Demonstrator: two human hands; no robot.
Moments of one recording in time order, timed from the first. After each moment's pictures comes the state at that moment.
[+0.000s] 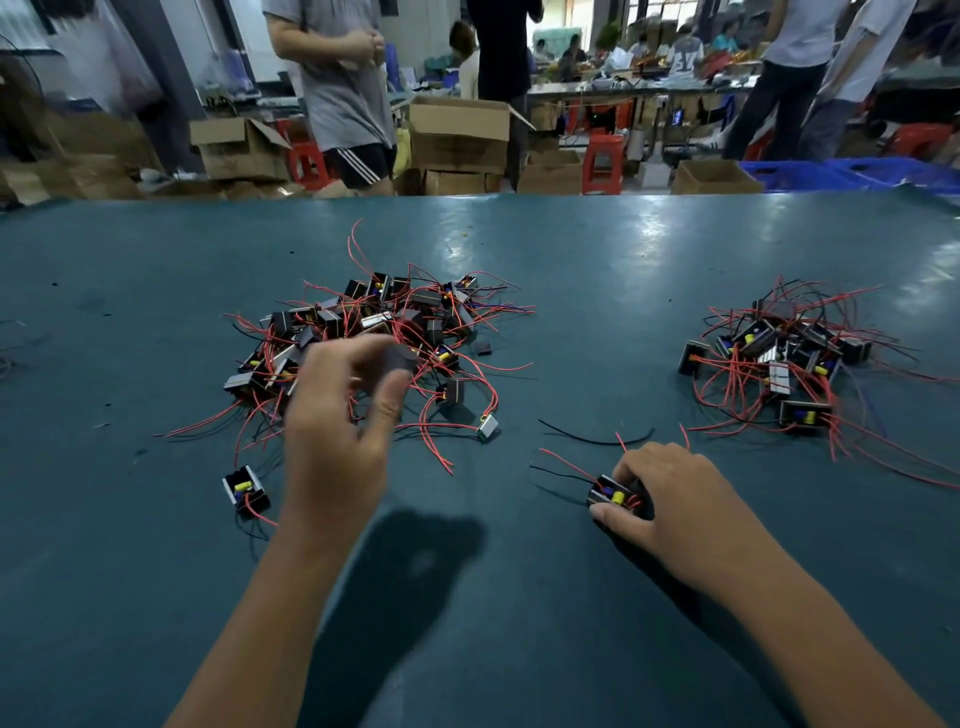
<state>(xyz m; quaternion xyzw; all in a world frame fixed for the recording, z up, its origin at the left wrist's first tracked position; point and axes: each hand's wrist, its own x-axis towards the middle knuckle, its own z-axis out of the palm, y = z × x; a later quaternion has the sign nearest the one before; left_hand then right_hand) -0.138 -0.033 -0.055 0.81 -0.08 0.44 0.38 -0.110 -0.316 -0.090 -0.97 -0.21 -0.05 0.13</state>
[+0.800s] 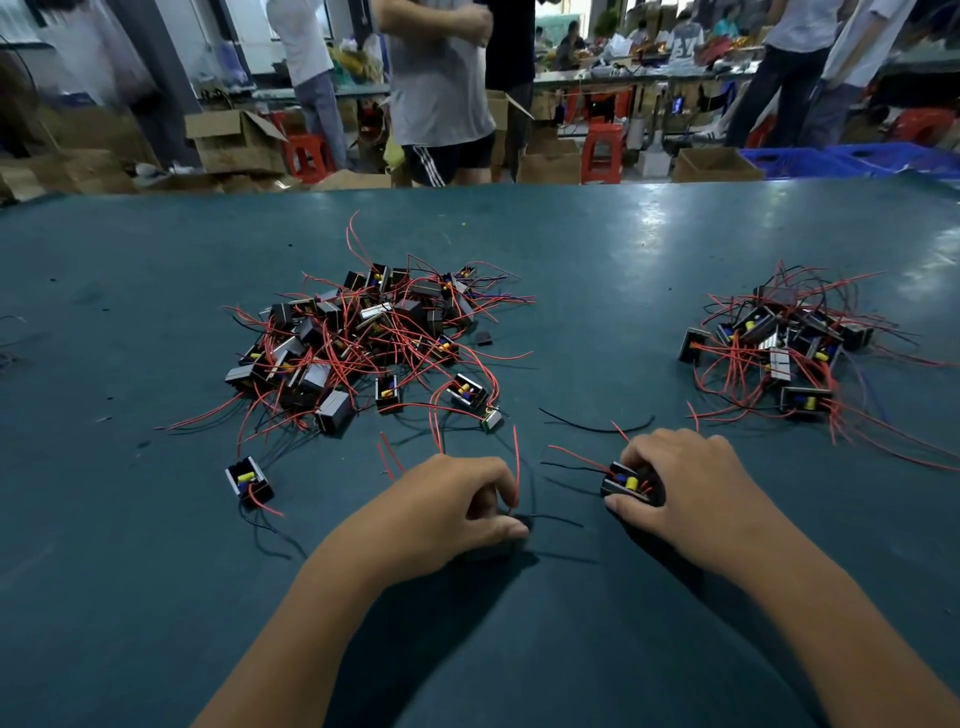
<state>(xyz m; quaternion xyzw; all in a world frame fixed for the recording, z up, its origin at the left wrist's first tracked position) -0.149 -0.064 -0.075 0.93 -0.19 -0.07 0.29 -0.107 -0.323 -0.085 -0.98 -0.19 -0.03 0.11</state>
